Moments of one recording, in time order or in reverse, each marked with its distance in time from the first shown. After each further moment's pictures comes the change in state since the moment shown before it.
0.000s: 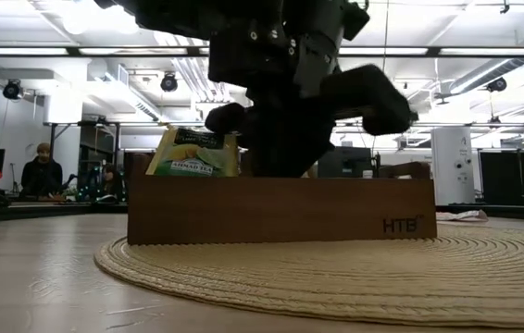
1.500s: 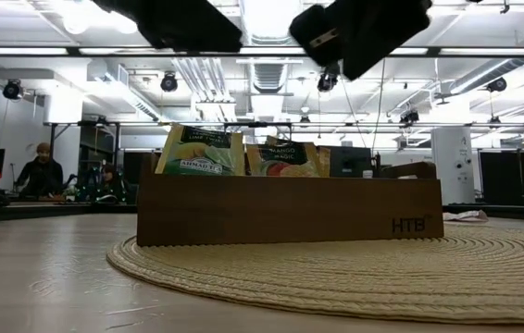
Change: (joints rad) left arm 0.058 -0.068 -0.042 -0.137 0.878 -0.138; right arm 0.059 -0.443 -0.248 -0.033 -0.035 0.199
